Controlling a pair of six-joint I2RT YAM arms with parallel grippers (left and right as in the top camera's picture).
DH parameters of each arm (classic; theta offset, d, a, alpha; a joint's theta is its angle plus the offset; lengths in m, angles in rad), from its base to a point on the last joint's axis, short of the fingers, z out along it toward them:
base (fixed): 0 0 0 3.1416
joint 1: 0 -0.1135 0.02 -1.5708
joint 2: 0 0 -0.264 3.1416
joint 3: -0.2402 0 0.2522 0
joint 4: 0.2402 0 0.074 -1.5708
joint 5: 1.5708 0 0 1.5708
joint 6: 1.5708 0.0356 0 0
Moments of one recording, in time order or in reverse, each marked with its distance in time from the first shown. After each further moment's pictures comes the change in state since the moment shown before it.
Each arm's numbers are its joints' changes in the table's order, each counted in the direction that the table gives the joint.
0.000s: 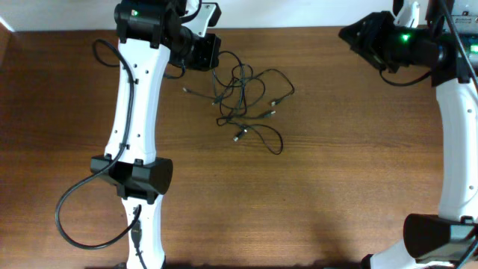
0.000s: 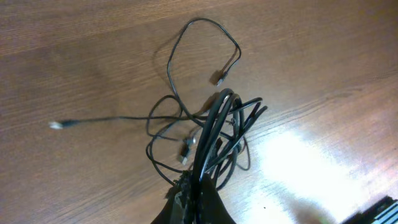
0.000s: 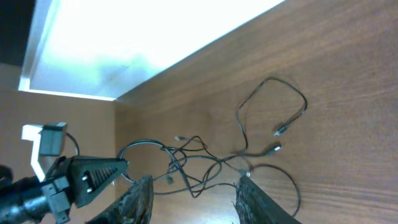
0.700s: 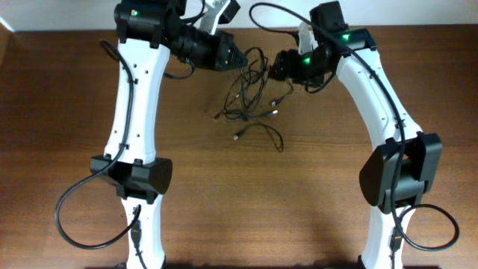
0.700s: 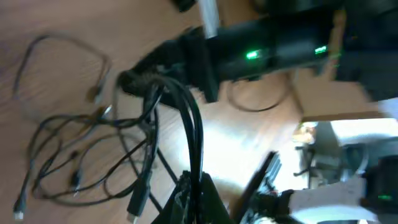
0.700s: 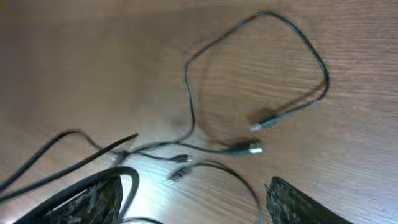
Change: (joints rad) left arm -0.008 0.000 0.000 -0.011 0.491 0.079; right arm -0.268 -0.392 0.006 -0.074 0.174 -0.232
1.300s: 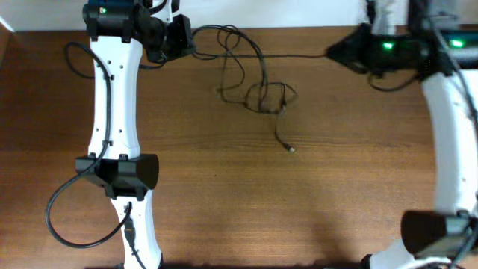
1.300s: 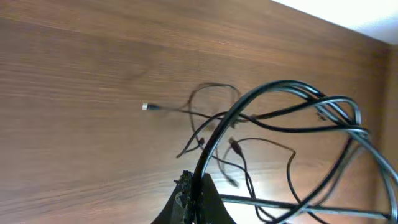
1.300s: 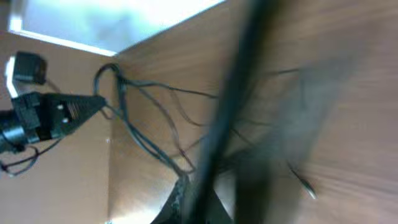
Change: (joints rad) left arm -0.130 -0.005 0.008 -0.074 -0.470 -0.382; right arm 0.257 0.384 -0.004 0.188 -0.229 0.059
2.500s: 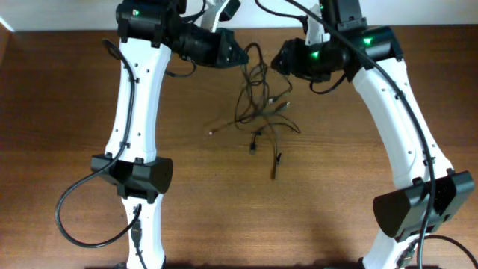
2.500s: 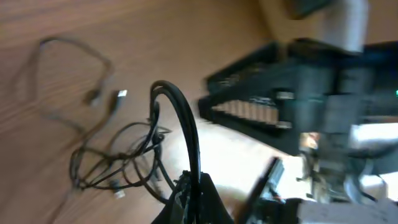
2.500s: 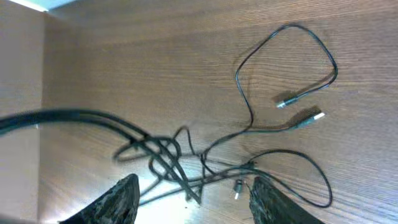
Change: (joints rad) left arm 0.132 0.000 -0.001 0.033 0.441 0.356; right arm -0.292 -0.172 0.000 -0.117 0.254 0.018
